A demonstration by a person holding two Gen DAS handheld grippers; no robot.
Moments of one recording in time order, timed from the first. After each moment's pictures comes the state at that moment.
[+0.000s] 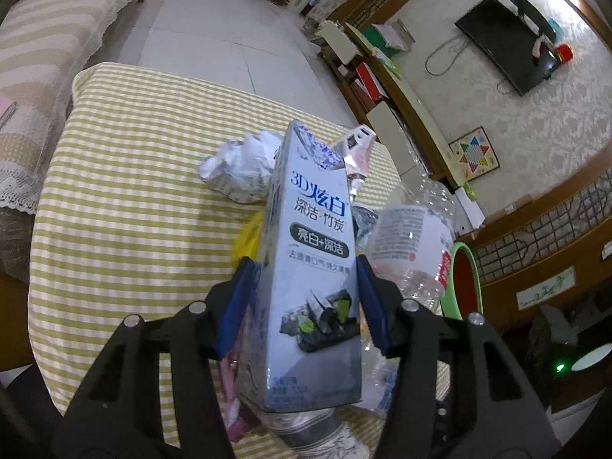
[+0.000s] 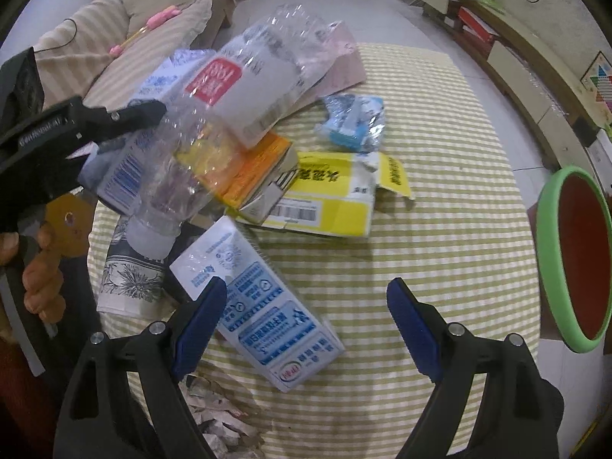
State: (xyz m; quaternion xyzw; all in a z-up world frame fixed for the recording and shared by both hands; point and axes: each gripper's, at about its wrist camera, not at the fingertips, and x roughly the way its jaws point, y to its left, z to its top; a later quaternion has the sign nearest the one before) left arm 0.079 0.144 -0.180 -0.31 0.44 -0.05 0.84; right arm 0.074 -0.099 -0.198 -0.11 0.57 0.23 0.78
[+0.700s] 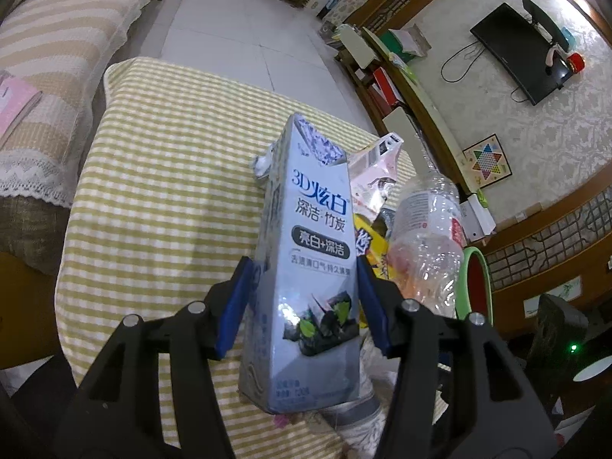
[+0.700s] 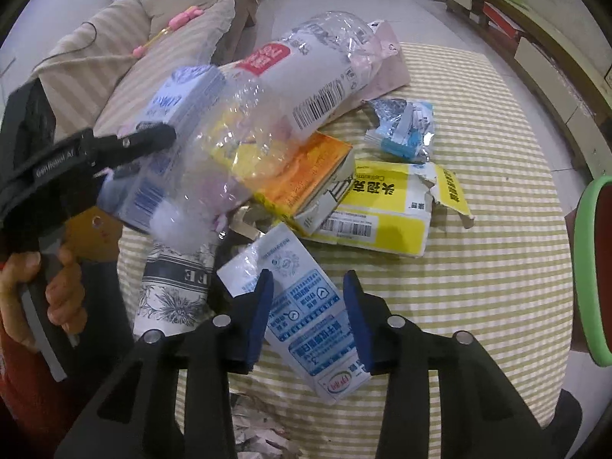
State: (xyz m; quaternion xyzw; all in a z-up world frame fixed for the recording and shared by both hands) left arm 0.067 0.165 -0.180 -0.31 0.44 -0.02 0.84; right arm 0.076 -0.077 -0.200 -0.07 0.57 0.28 0.77
